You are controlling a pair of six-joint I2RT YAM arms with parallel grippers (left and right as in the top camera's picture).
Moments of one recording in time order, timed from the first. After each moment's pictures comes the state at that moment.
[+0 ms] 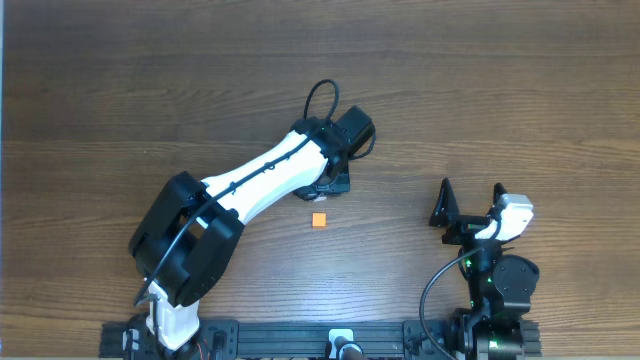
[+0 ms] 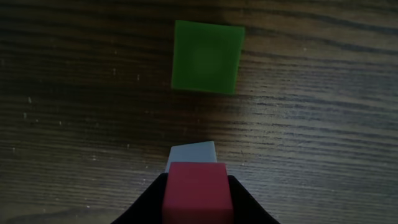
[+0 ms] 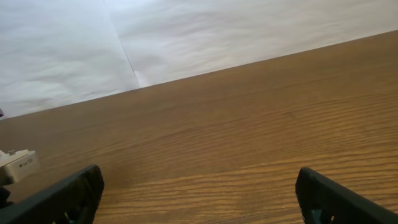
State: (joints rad) left arm -0.76 2.00 1.42 -0.93 -0.08 -0.81; right arm -0.07 0.02 0.03 -0.11 -0.08 0.23
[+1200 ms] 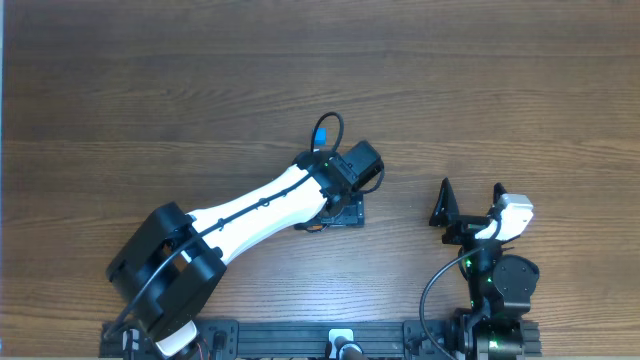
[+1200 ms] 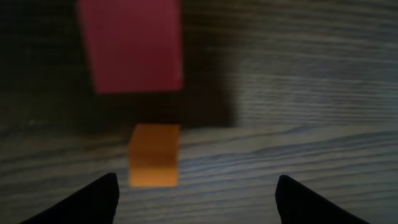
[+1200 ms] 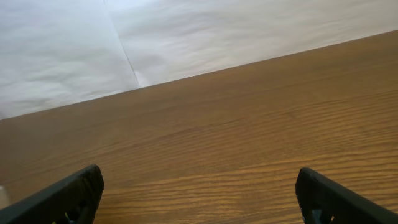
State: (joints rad) left arm -0.88 1.85 1.25 -0.89 0.01 -0.91; right arm -0.07 0.02 0.03 -0.11 -0.08 0.23
